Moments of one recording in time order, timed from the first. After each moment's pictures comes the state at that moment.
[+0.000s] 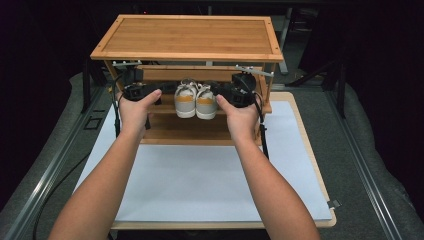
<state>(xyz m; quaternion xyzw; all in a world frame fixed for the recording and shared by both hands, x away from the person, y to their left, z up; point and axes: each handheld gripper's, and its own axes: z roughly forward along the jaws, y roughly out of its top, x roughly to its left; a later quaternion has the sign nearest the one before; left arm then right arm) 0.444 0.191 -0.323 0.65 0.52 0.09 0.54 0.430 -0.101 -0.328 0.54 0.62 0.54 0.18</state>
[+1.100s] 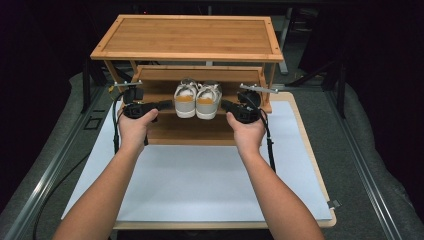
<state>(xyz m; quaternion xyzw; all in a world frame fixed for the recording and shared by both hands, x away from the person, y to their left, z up) 0.432 0.196 -0.372 0.67 0.51 0.05 0.54 0.418 -0.117 -0.371 0.53 0.65 0.52 0.15</state>
